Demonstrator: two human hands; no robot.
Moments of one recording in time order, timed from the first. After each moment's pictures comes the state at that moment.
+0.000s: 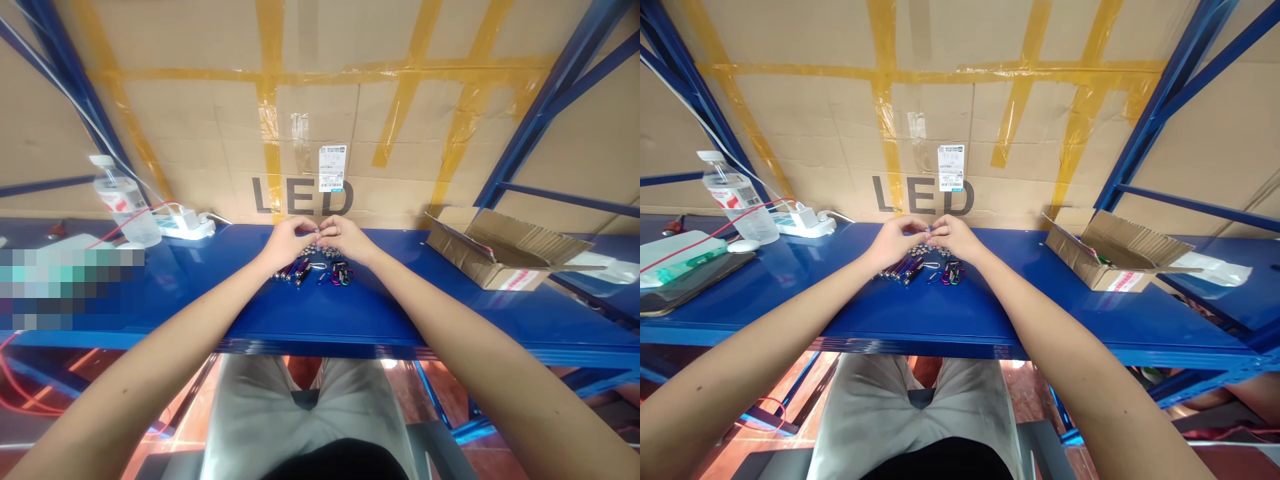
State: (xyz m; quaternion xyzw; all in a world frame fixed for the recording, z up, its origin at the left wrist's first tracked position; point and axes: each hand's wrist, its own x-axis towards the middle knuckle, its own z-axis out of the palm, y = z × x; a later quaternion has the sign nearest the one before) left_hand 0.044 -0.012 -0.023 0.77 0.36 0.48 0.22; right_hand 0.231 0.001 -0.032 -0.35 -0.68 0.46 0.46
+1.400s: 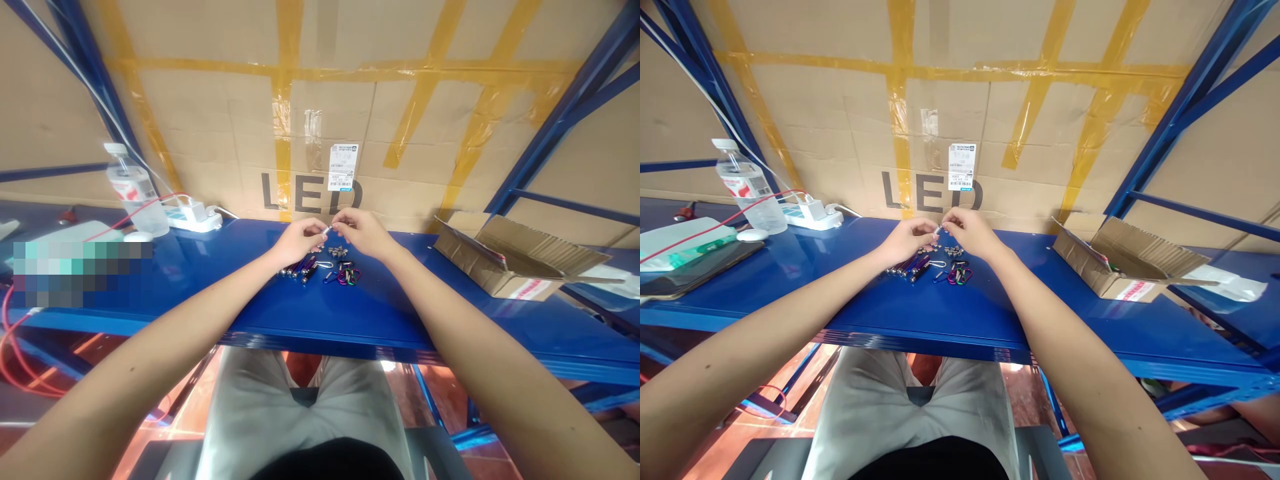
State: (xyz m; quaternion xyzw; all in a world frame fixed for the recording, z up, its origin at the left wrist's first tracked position) left_hand 0.047 -0.007 -0.033 0.73 0.33 0.45 0.40; right_hand 0.242 -0.020 -0.003 -0.38 -0.80 0.18 0.43
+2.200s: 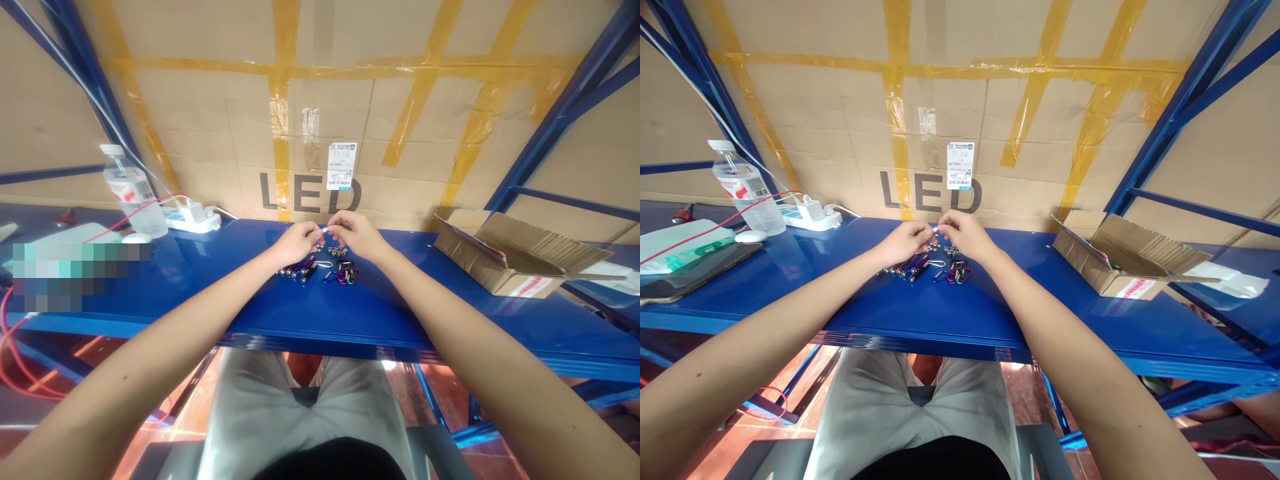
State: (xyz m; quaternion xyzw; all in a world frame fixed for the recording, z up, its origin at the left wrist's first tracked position) left_hand 0.046 -0.016 -0.023 0.76 0.41 0.37 0.33; right_hand 0.239 -0.010 -0.017 -0.39 -0.78 0.22 0.43
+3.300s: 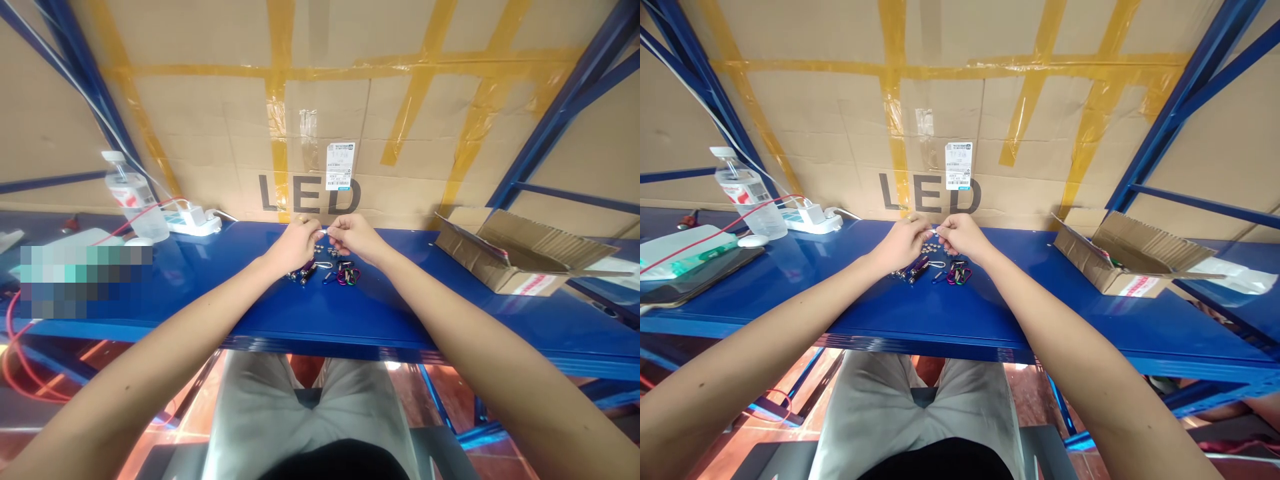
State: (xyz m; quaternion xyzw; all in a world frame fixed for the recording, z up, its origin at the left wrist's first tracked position) left_hand 0.044 -0.021 -0.023 0.86 0.34 0.39 0.01; right_hand 0.223 -0.029 -0.005 -0.43 -0.67 0.42 0.44
